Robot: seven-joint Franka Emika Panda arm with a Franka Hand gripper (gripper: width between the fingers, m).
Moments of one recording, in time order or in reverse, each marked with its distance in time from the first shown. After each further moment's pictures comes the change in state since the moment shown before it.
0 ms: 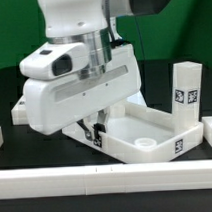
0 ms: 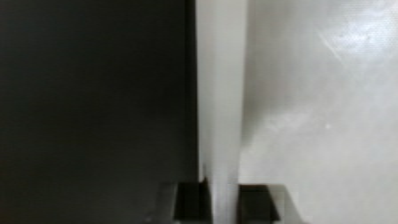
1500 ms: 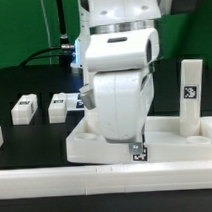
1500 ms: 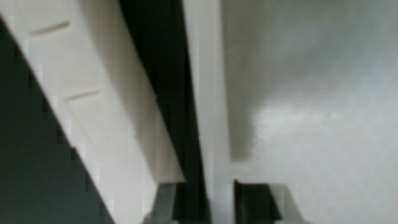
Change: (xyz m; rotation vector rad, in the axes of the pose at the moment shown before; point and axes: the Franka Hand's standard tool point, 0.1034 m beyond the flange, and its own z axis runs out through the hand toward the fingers) arm 0.076 0.013 -0.004 -0.092 0.006 -0.479
